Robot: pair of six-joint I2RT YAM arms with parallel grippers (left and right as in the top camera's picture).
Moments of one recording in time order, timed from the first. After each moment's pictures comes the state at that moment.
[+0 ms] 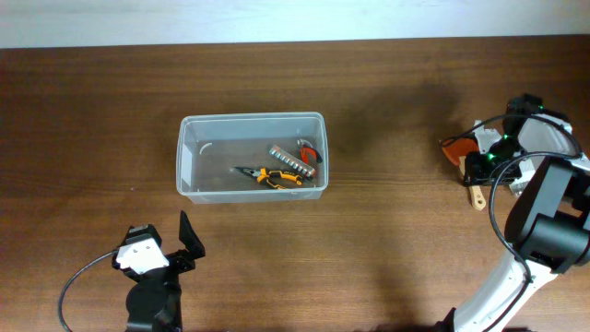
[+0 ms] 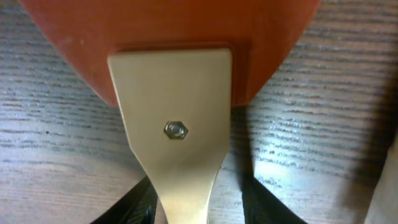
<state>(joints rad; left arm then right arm) -0.13 0.02 0.10 -0.29 -0.33 -0.22 -0.40 2.13 1.51 -1.00 -0.03 -0.44</state>
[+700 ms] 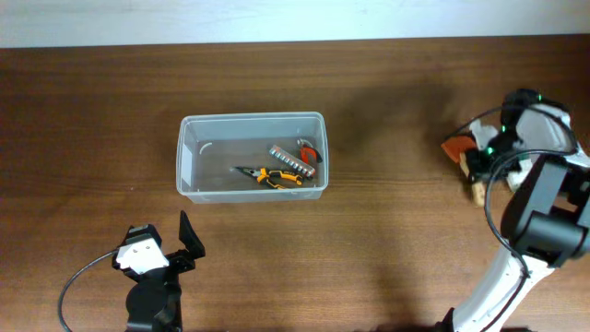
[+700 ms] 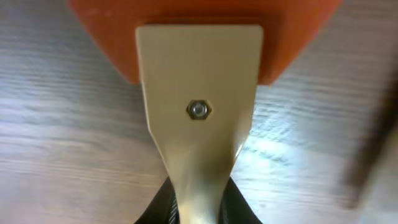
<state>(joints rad) -0.13 0.02 0.10 -0.29 -0.33 -0.22 -0.36 2.16 1.65 -1.15 0.00 -0.44</state>
